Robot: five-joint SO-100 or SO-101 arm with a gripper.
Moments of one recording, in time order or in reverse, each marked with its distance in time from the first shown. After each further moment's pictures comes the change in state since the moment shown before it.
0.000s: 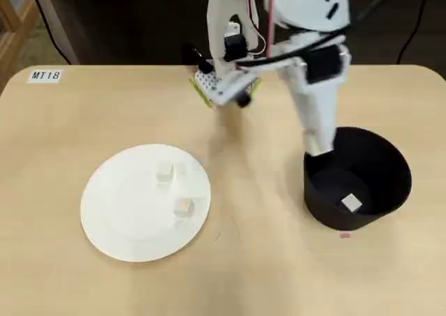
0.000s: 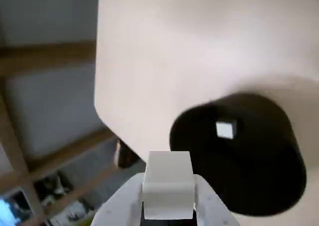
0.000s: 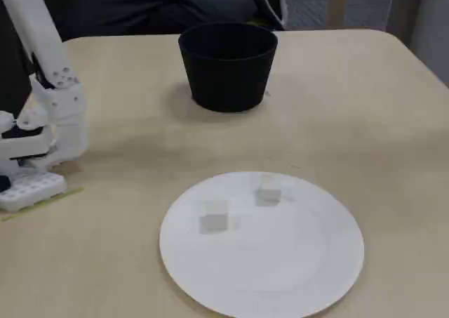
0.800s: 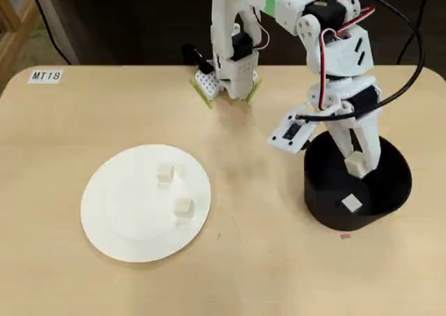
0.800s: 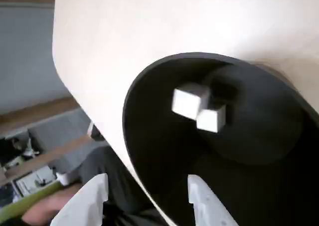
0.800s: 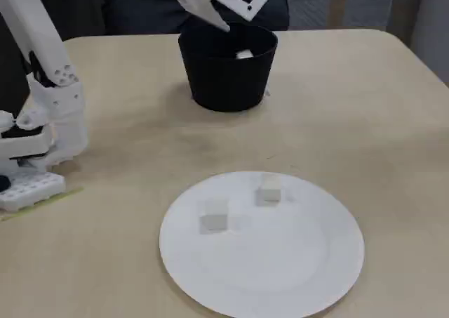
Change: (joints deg) arm -0.4 3.1 25.7 -24.4 -3.9
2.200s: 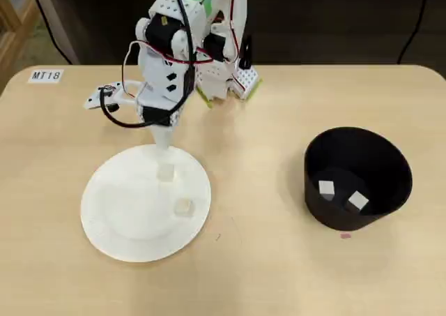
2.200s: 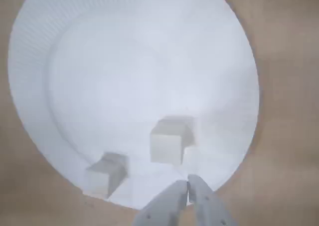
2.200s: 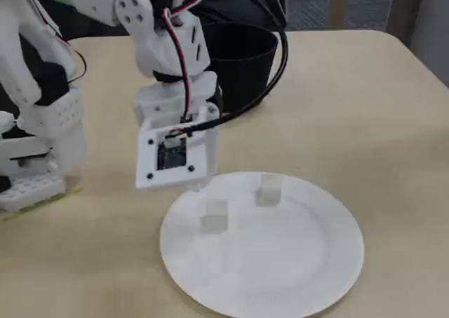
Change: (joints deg) arm 62.0 7.9 22.1 8.3 -21.0
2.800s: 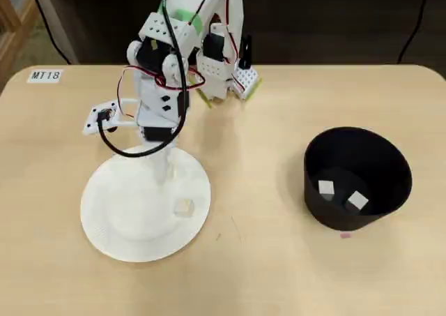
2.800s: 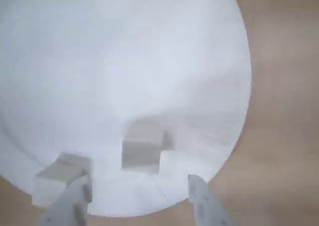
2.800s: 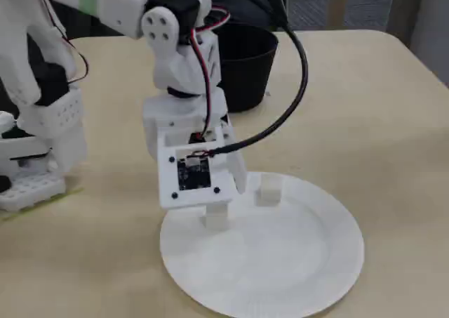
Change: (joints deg) arm 0.5 -10.1 -6.9 6.7 -8.0
